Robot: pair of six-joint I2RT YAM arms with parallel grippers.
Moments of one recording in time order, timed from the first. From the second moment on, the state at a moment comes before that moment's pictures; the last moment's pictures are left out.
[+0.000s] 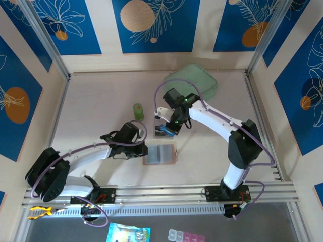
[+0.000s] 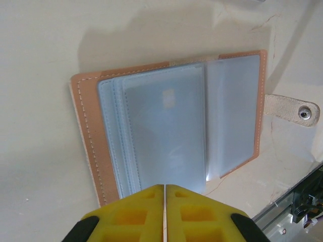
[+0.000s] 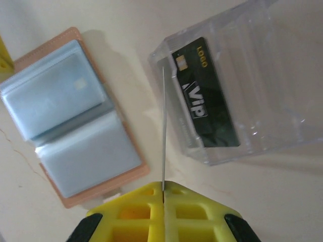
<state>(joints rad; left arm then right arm) -0.71 1.32 0.63 -0.34 0.35 -0.79 0.66 1.75 1.47 -1.04 -0.17 -0.47</state>
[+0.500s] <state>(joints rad) -0.70 1.22 0.61 -0.37 0.29 -0.79 0.58 1.99 1.84 -1.19 -0.19 -0.70</state>
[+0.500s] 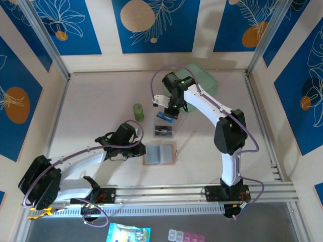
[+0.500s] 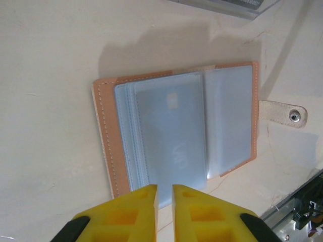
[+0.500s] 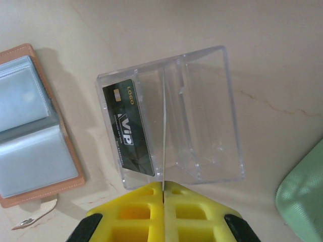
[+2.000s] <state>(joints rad) -0.67 1.23 0.60 -0.38 0.29 -0.78 0.56 2.14 1.98 -1.31 -0.25 -0.79</state>
